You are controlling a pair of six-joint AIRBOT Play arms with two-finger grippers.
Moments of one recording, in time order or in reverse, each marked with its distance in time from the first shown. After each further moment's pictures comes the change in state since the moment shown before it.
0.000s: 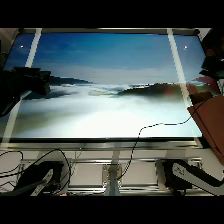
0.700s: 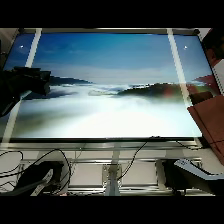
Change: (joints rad) left arm 0.000 0.000 0.000 0.000 0.000 0.000; right arm -0.838 -0.002 -0.253 -0.098 -0.035 0.137
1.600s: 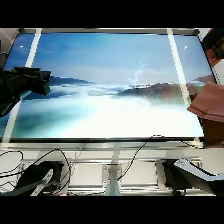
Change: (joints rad) left arm 0.000 0.000 0.000 0.000 0.000 0.000; right arm 0.017 -0.005 0.159 -0.103 -0.043 0.100
